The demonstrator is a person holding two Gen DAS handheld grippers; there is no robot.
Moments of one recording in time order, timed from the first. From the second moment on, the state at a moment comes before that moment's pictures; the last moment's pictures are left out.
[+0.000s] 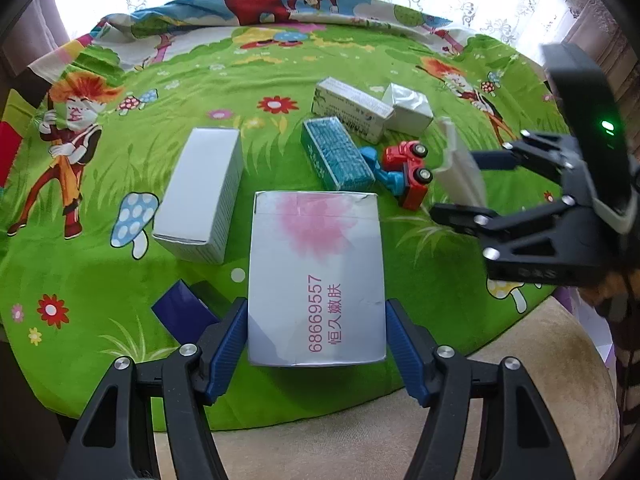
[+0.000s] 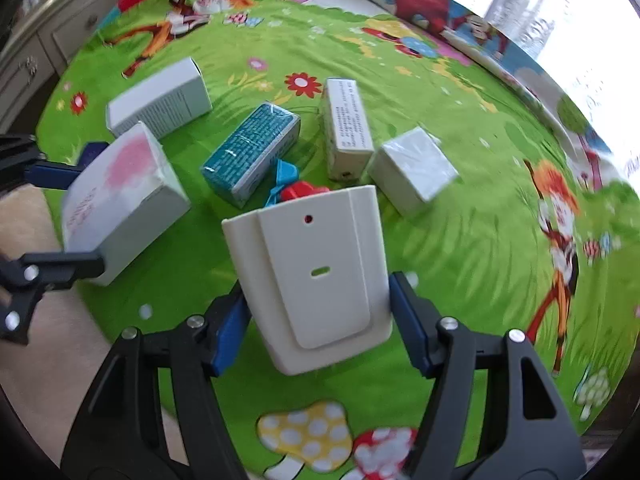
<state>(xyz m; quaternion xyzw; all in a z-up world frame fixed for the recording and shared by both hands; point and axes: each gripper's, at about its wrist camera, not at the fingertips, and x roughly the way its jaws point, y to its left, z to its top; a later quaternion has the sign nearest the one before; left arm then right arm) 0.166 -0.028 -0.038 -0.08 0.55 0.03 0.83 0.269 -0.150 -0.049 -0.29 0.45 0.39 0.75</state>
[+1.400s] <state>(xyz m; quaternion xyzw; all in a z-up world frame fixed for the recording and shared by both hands) 0.170 -0.318 0.010 0.01 0.57 -0.28 0.78 0.169 -0.491 0.003 0.00 0.50 0.05 0.86</state>
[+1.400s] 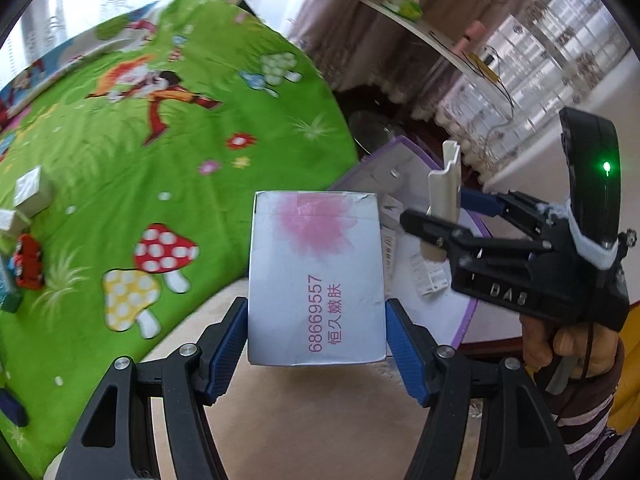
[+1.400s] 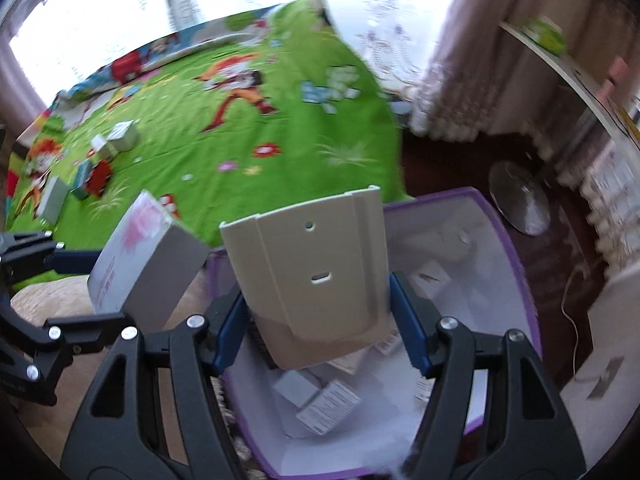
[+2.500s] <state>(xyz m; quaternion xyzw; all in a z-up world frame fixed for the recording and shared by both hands) 0.163 -0.179 0.033 -0.11 0.52 -0.19 0.83 0.174 -0.507 0.021 0.03 0.51 0.02 0.86</state>
